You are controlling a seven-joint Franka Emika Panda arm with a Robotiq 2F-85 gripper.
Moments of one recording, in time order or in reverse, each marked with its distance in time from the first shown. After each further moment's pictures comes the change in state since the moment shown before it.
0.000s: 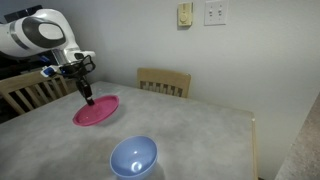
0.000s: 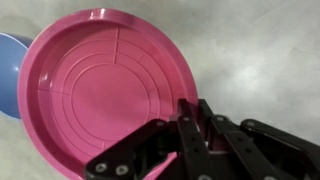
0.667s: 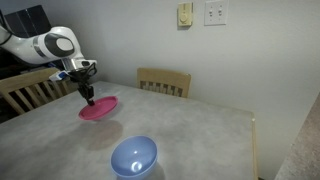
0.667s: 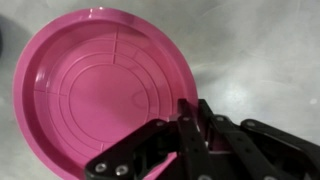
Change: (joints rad) arm 0.111 0.278 0.010 0.306 0.038 -0.102 -0.059
